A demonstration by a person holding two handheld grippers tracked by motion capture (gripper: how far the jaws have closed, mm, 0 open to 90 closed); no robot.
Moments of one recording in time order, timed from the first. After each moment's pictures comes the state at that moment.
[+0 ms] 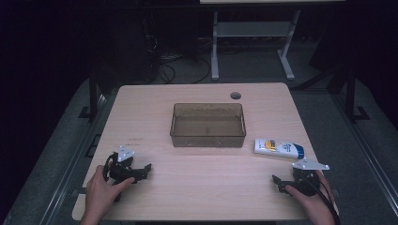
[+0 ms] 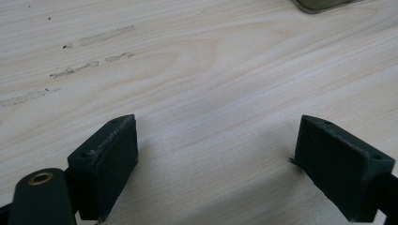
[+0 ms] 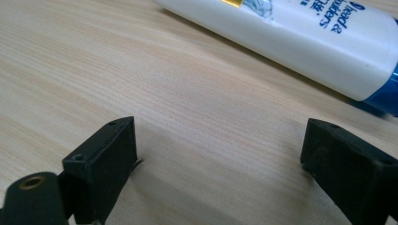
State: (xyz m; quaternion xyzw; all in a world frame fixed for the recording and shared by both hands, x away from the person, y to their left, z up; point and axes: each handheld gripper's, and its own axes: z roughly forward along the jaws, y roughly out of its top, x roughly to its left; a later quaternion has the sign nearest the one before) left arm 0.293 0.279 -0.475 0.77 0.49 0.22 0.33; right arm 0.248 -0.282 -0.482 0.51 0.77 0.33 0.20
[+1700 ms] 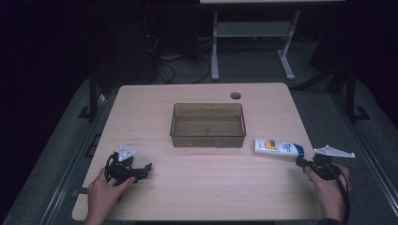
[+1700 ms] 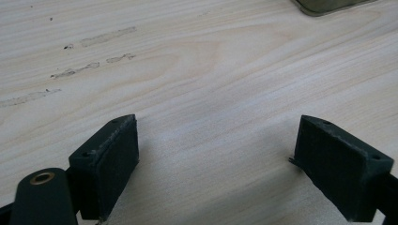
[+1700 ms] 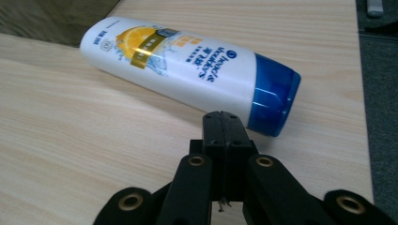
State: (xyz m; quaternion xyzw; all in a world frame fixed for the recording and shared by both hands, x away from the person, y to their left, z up) left arm 0.294 0.278 -0.475 0.77 0.50 0.22 0.33; right arm 0.268 -0.328 -0.452 0.57 0.71 0.36 0.19
